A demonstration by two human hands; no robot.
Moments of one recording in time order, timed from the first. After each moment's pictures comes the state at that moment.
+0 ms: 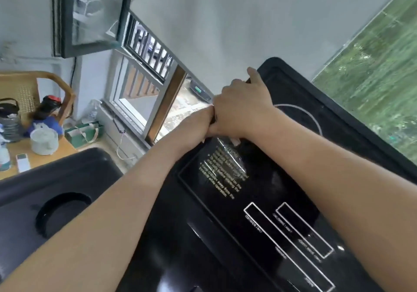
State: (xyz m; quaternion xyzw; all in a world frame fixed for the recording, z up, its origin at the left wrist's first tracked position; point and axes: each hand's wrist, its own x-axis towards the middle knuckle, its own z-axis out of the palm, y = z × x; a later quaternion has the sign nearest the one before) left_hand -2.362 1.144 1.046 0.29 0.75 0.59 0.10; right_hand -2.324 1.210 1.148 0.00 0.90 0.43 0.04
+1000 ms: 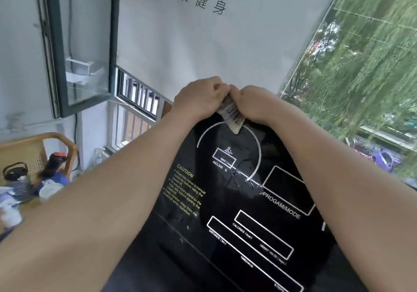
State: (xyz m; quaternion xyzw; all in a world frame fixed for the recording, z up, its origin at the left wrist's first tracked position) left_hand -2.372 1.220 1.174 0.30 0.84 0.43 -0.14; right_hand -2.301 1.336 1.221 0.13 0.99 0.03 -0.11
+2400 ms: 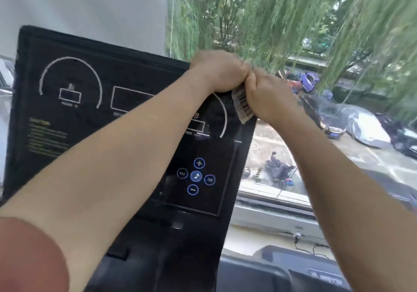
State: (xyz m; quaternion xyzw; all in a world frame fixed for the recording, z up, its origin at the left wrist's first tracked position) left_hand -2.084 1.408 1.208 0.57 0.79 0.14 -0.17; right_hand -1.961 1.457 1.181 0.33 0.90 -0.03 -0.29
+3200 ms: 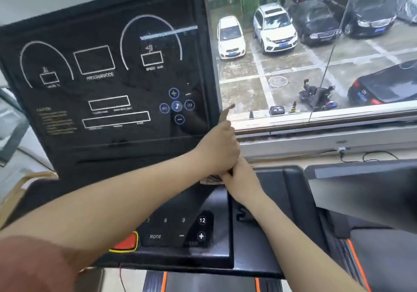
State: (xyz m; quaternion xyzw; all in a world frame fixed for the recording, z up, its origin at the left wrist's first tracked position) left_hand -1.945 1.321 0.975 0.72 0.52 -0.41 -0.20; right_hand -1.852 1.312 0.897 0.39 0.77 -0.45 -0.23
